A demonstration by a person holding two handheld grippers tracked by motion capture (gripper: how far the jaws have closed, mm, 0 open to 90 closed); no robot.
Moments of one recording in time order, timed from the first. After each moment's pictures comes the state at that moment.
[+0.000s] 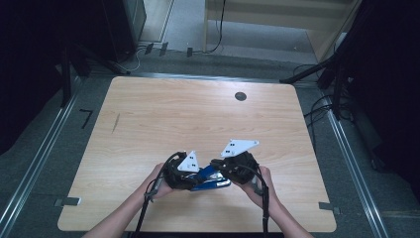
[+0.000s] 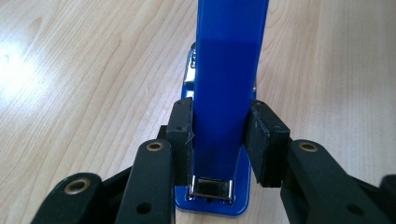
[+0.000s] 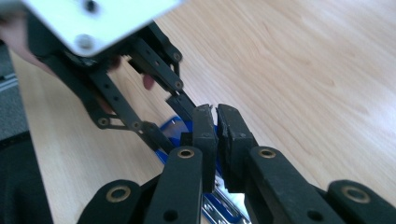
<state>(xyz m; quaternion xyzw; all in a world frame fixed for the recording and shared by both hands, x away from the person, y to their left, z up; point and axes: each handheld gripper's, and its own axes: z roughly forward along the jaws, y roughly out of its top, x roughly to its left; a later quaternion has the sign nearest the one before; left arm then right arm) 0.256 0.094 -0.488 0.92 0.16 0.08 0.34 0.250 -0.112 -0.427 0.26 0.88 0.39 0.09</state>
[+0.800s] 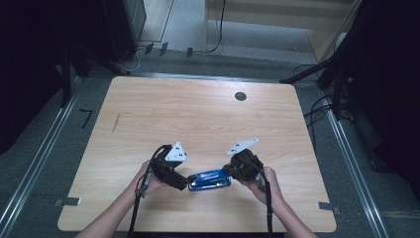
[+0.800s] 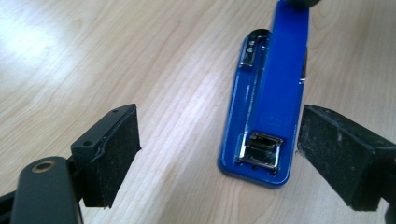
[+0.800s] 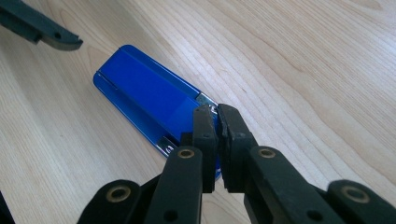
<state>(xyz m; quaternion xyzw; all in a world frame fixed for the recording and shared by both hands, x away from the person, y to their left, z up) 0.267 0.129 -0.480 0.90 0.25 0.10 0.35 0.273 -0.131 -0.470 0.33 0.89 0.30 0.05</state>
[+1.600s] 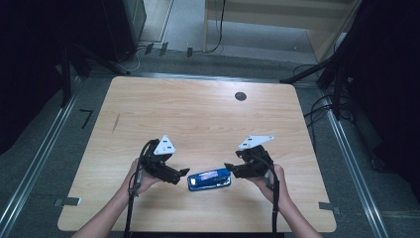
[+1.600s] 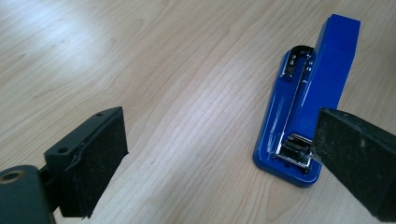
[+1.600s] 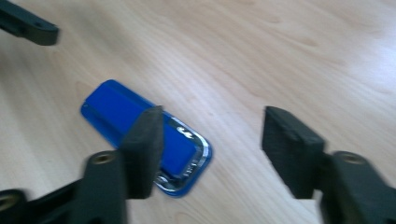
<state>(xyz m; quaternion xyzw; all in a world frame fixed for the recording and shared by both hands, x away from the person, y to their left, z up) 0.268 0.151 -0.467 0.87 0.32 0.14 0.36 0.276 -0.157 -0.454 0.34 0.86 0.36 0.09</state>
